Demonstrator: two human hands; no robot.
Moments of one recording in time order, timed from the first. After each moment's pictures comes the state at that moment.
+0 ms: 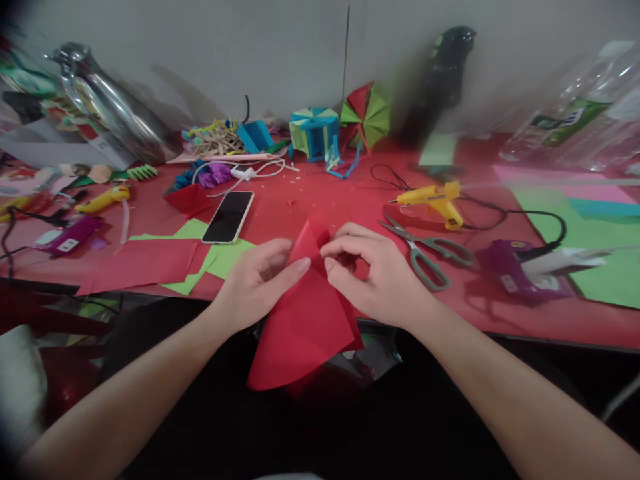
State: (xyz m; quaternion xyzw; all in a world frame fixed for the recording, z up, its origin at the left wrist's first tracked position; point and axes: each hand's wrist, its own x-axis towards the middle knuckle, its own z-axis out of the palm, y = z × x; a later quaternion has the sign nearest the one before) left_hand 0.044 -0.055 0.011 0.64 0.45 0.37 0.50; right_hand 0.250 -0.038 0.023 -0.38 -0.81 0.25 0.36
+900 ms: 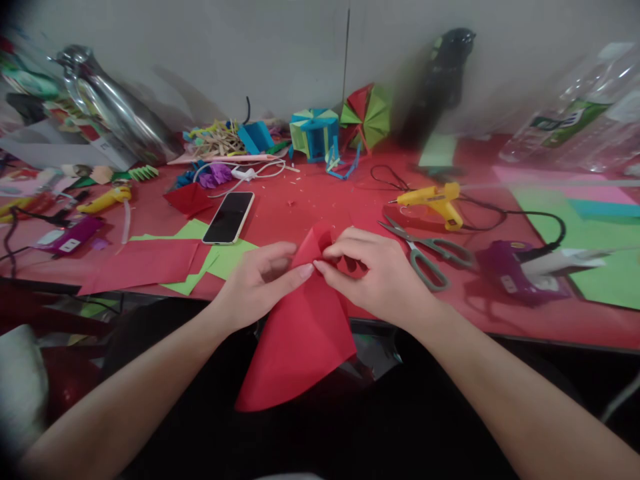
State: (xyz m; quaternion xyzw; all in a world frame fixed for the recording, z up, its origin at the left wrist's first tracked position) left_hand 0.042 -0.053 0.012 0.65 0.43 0.37 0.51; right_hand 0.251 -0.035 0.018 -0.37 -0.82 0.20 0.38
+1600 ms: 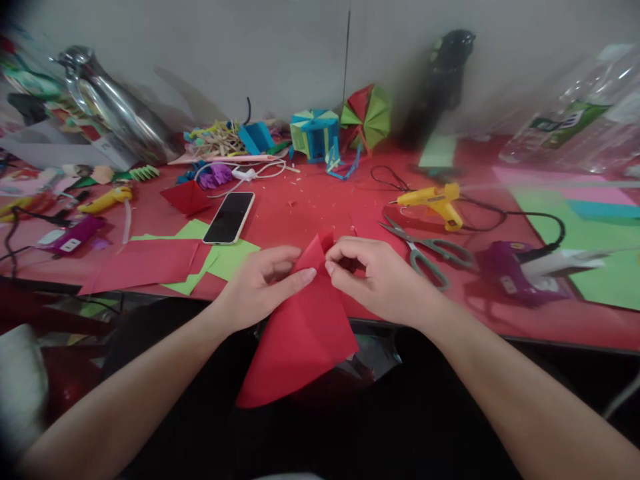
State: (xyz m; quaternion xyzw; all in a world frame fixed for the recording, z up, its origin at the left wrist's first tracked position) left_hand 0.043 -0.054 0.012 0.68 0.44 0.34 0.47; right_hand 0.260 -0.034 0.025 -0.40 -0.82 0.32 0.26
